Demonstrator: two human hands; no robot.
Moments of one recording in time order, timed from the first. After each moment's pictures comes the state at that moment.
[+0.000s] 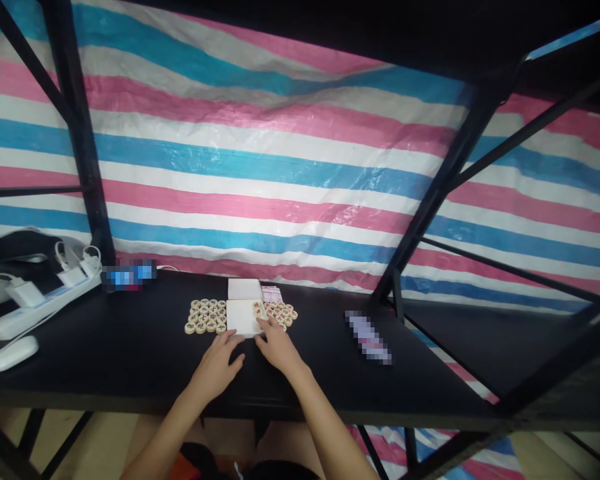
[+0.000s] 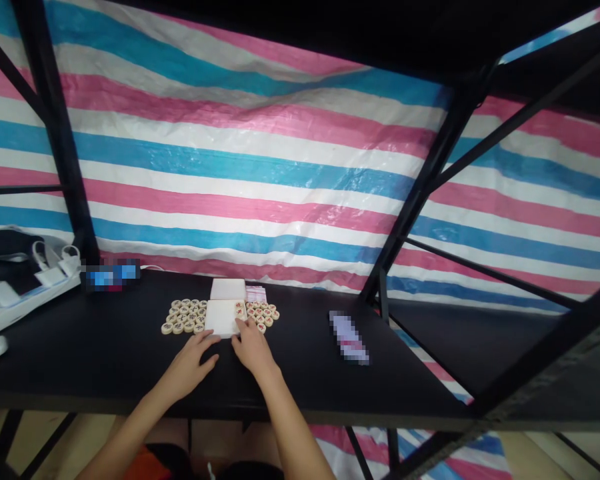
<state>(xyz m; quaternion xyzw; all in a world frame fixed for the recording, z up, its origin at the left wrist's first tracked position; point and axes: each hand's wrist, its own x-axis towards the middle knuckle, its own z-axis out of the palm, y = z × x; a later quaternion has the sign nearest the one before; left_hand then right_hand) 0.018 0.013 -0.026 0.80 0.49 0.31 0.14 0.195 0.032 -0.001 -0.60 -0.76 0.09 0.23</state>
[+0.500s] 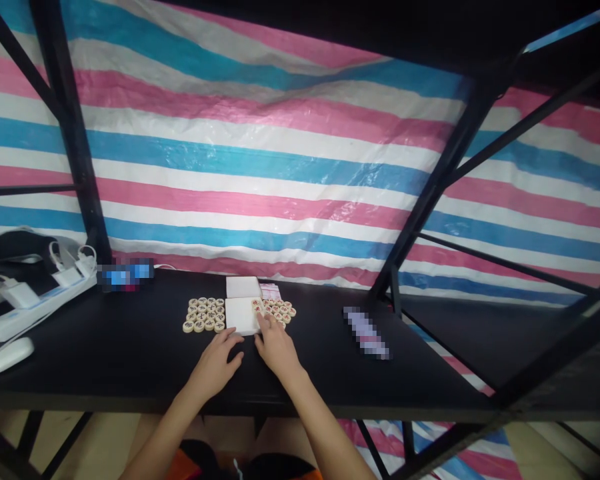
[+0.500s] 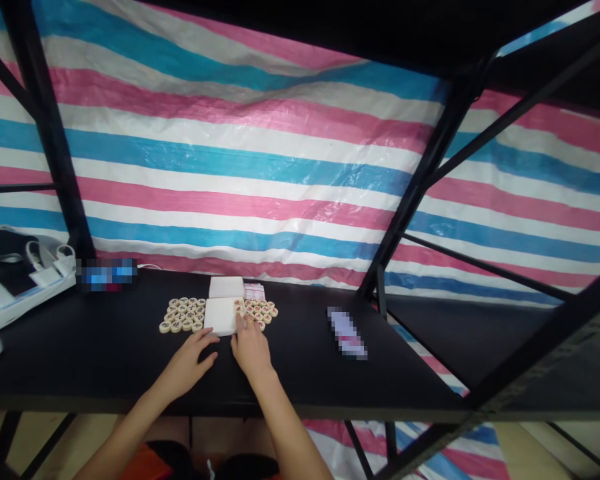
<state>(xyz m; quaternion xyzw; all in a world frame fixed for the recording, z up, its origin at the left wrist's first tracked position) 0.017 0.014 -0.028 0.80 0.48 0.32 0.16 0.191 0.024 -0.010 -0.63 -0.75 0.00 0.21</state>
